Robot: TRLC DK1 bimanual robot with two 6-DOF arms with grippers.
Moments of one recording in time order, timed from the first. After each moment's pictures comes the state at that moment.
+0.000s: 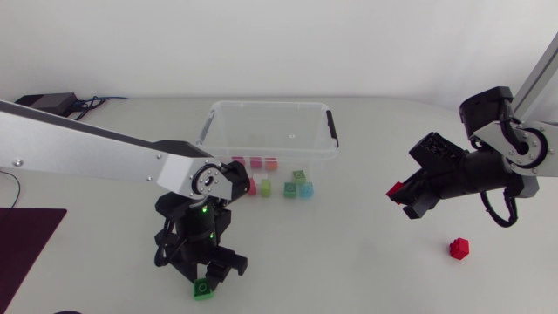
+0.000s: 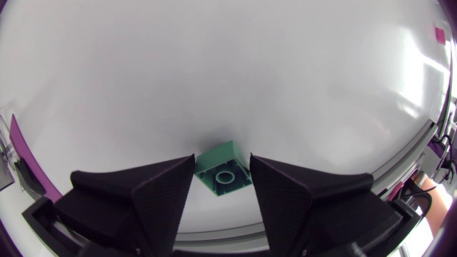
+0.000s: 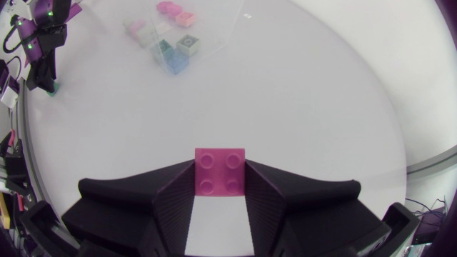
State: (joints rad) left arm -0.64 1.88 1.05 -1.02 0.11 -0.29; right arm 0.00 1.40 0.82 -0.51 -0.28 -0.66
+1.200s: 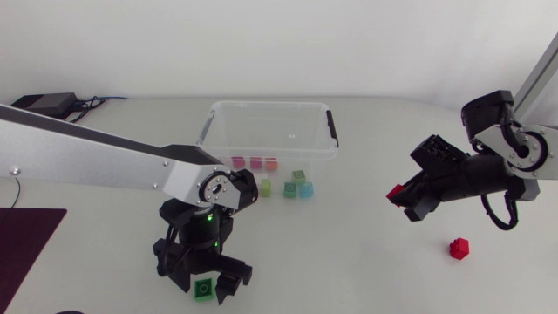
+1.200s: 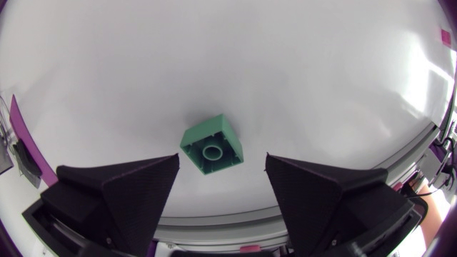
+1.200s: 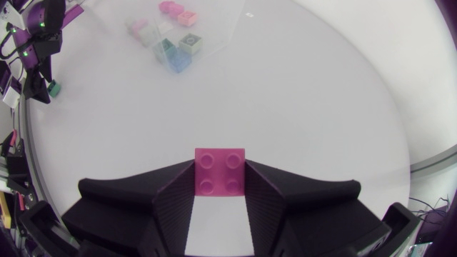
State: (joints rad) left arm -0.70 1.87 1.05 -1.08 0.12 -0.40; right arm -0.01 1.40 0.81 -0.50 -0.30 -0.66
